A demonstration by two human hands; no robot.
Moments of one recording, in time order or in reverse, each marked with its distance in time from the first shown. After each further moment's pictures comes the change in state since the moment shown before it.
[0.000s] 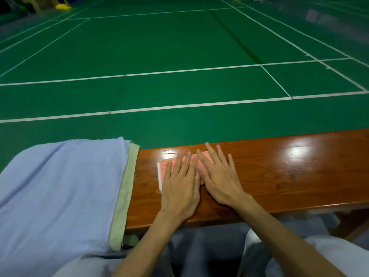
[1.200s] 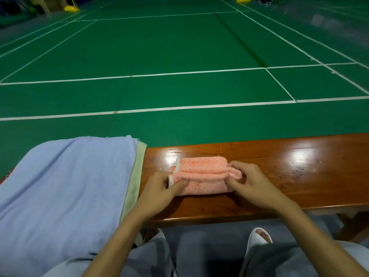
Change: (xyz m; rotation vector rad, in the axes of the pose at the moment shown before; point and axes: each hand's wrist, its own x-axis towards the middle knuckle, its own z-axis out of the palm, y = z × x) left_hand -0.027 -0.051 -0.069 -0.870 -0.220 -0.231; right_hand -0.045 0.016 -0.072 0.596 -0.082 -0.093
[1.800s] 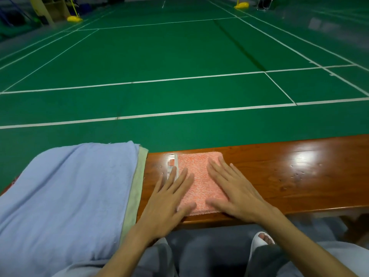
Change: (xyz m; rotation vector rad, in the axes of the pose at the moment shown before) left_hand -0.011 -0.027 0.015 0.799 -0.094 0.340; right_hand 0.005 0.009 0.034 -0.643 -0.164 -0.132
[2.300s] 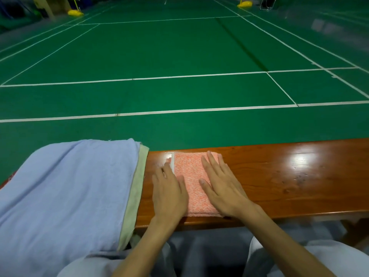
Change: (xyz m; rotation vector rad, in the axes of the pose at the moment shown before) left_hand 0.039 0.030 0.004 -0.120 0.343 -0.649; right_hand 0.035 -0.028 0.016 0.100 0.038 0.213
